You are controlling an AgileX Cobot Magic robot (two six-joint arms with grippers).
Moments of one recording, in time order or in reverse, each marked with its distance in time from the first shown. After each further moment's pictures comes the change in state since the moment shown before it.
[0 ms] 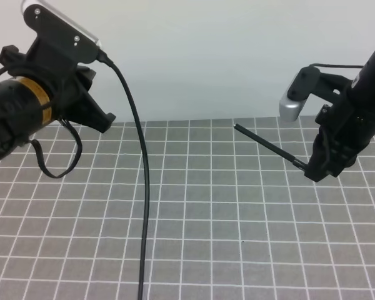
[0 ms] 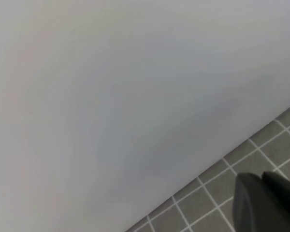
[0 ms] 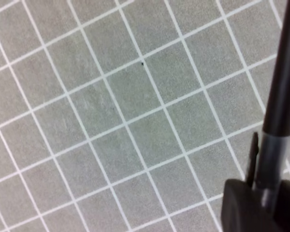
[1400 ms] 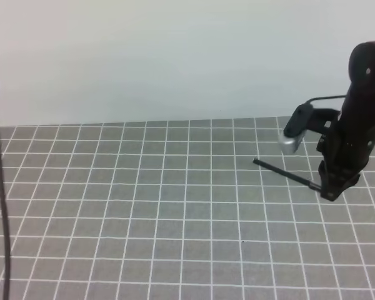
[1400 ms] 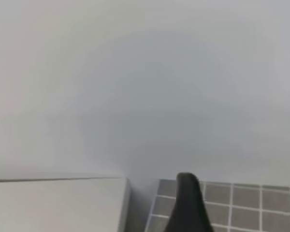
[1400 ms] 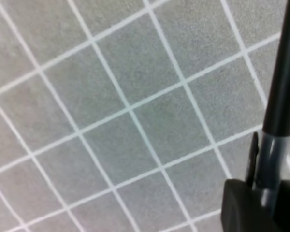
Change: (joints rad) left arm 0.237 -0.272 0.000 -0.009 0.359 -0.343; right arm 0.004 0.168 0.000 -0.170 -0.029 0.025
